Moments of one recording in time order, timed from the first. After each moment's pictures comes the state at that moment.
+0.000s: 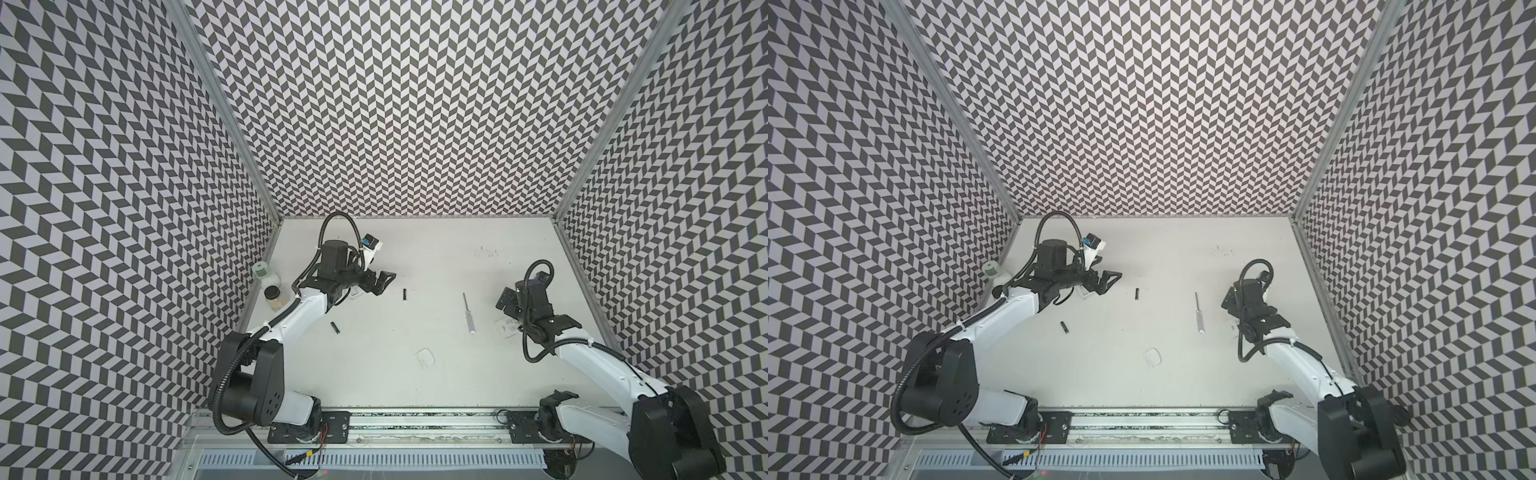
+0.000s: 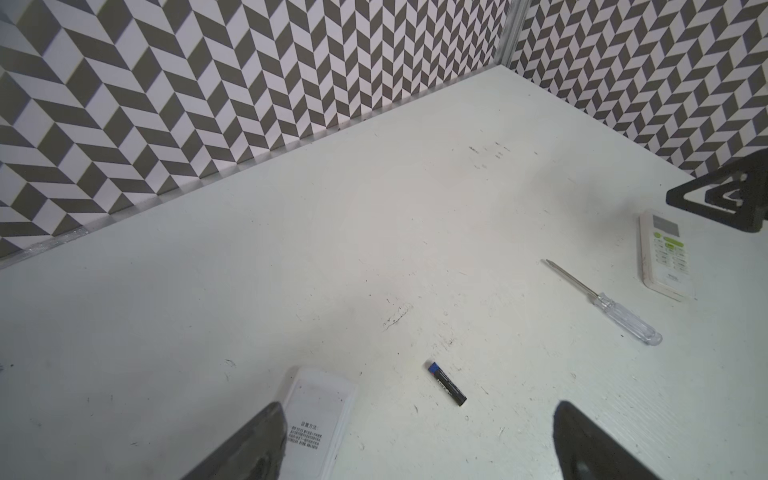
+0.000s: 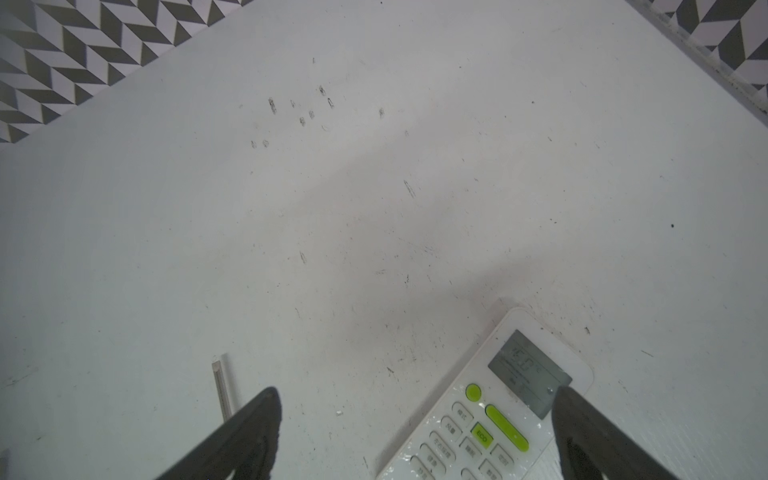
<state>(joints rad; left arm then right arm) -0.24 1.43 0.92 -0.04 0.53 0.18 0.25 1.13 0.56 -0.26 0.35 0.69</state>
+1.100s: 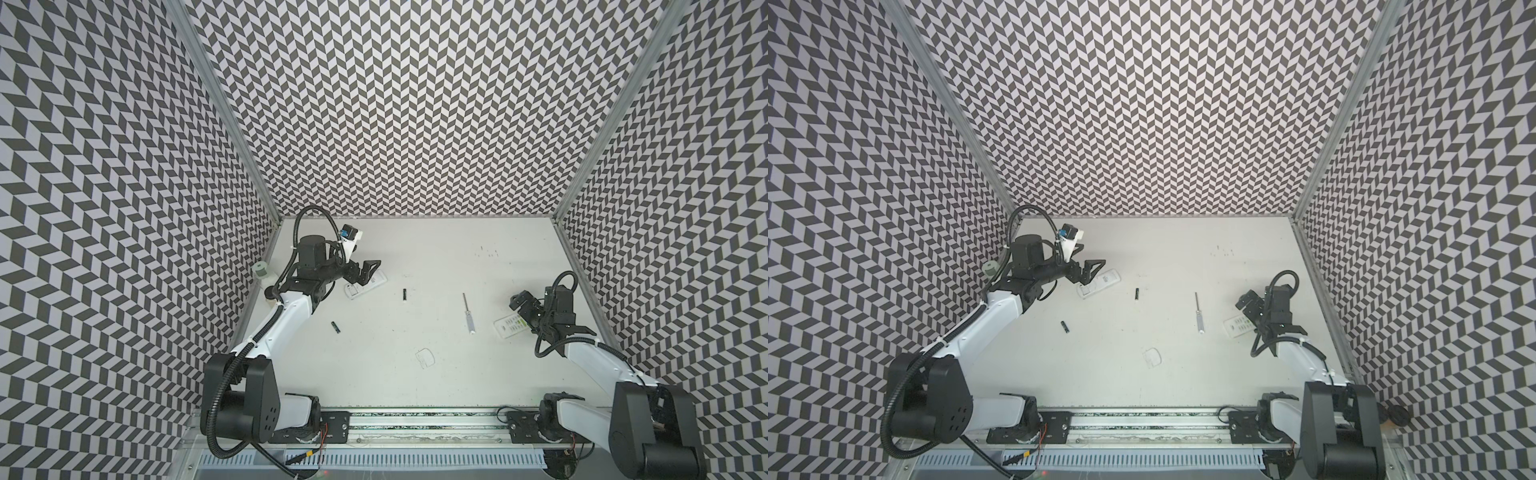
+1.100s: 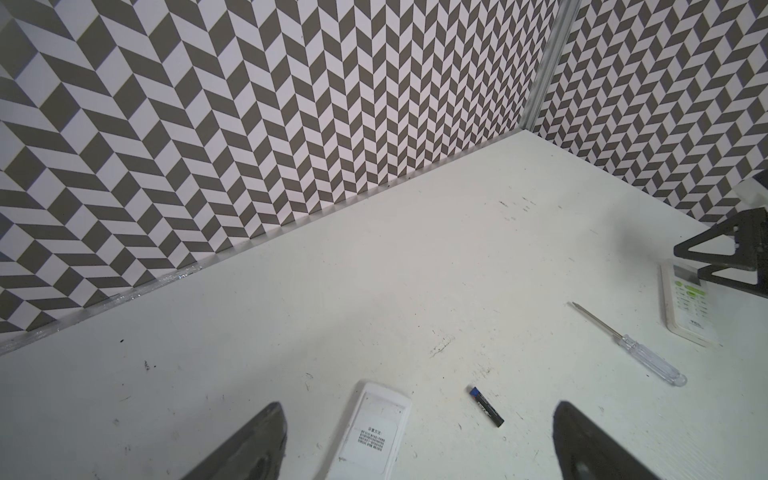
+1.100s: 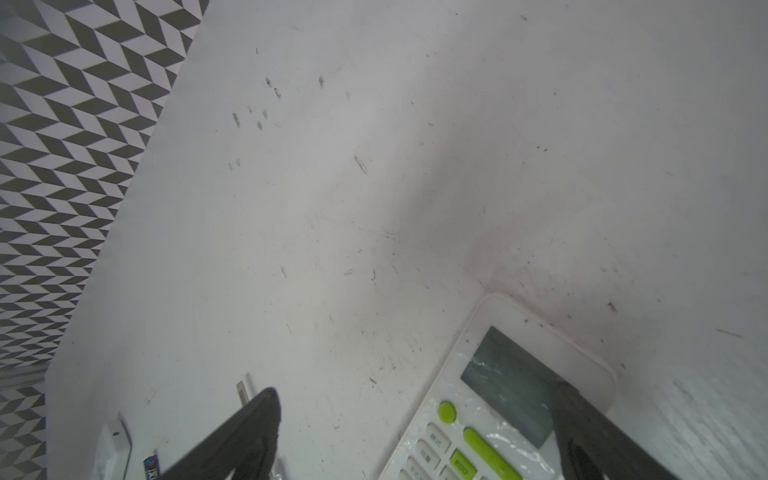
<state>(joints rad) -0.12 1.35 0.92 -0.02 0.58 0.18 -0.06 1.17 0.44 -0.07 -0.10 0.79</state>
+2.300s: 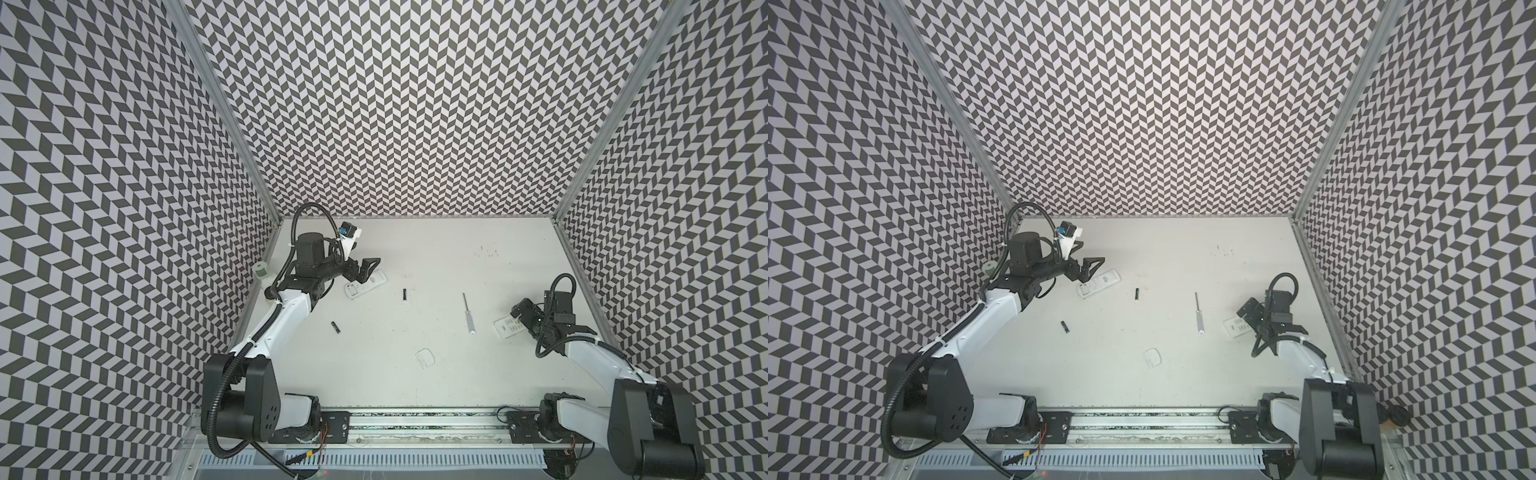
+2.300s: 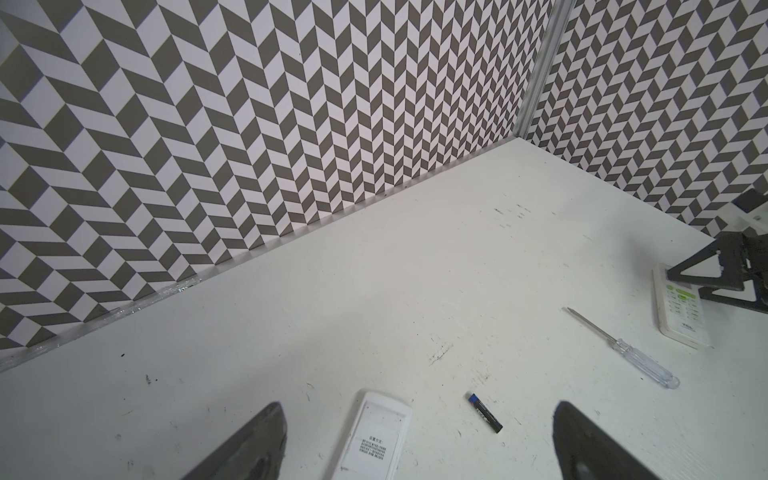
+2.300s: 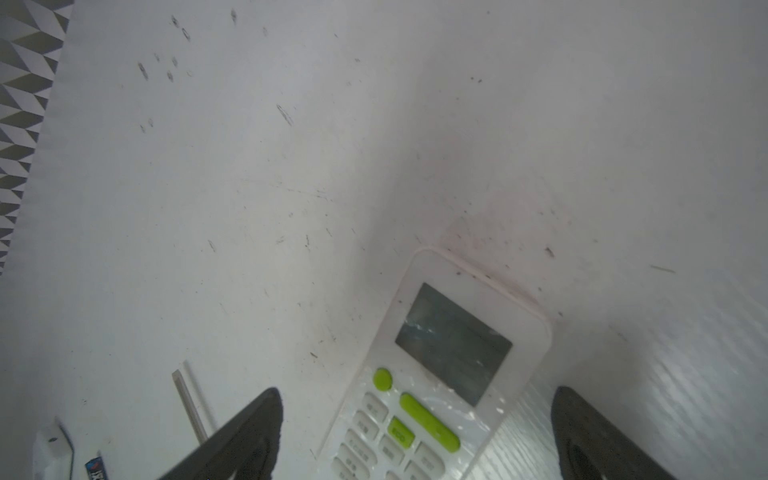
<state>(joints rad) -0.11 1.35 0.95 -0.03 0.60 0.19 -0.08 1.21 0.46 -0.19 -0.09 0.77</state>
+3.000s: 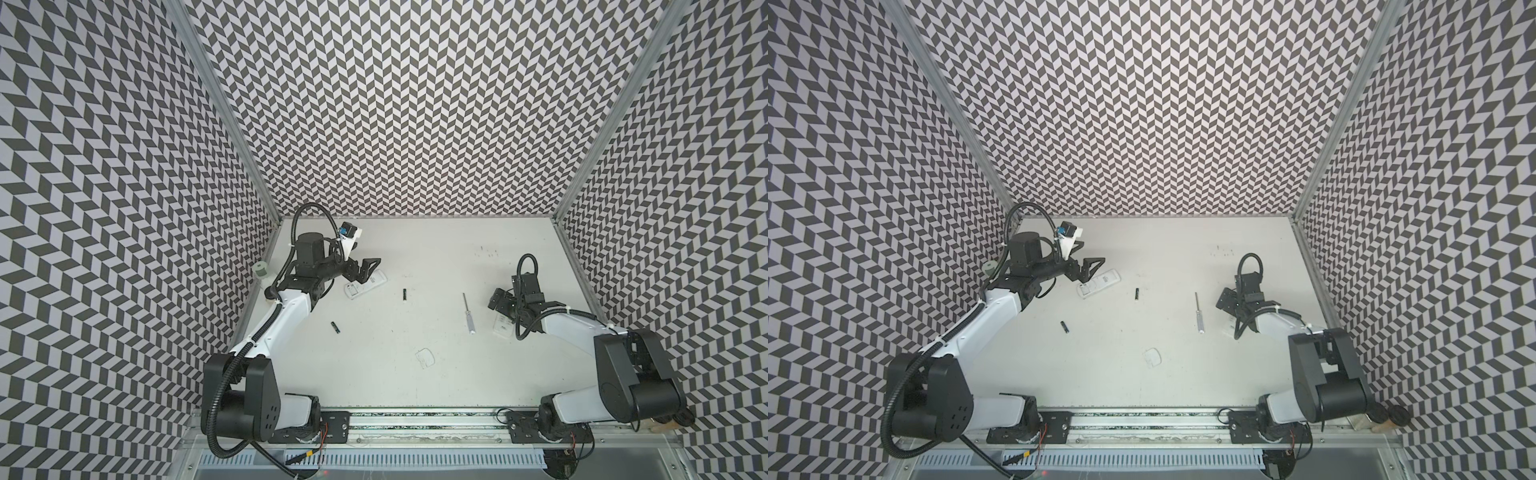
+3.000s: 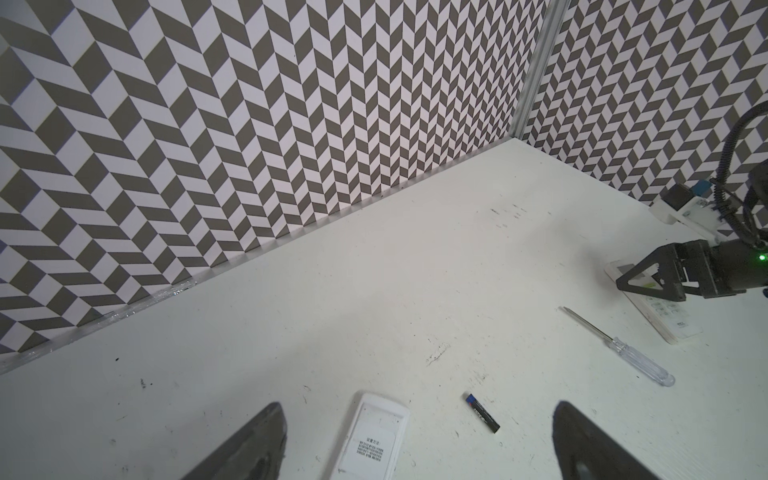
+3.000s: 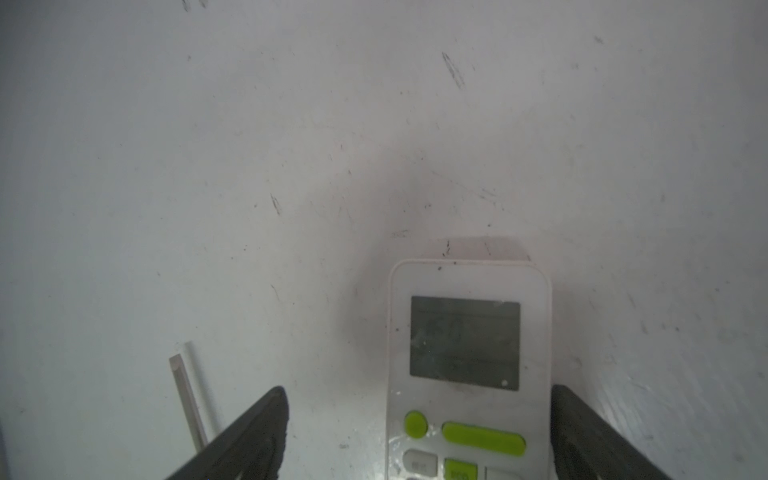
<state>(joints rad) -0.11 1.35 0.95 -0.03 0.61 0.19 0.17 1.45 0.63 -0.19 0.09 0.66</state>
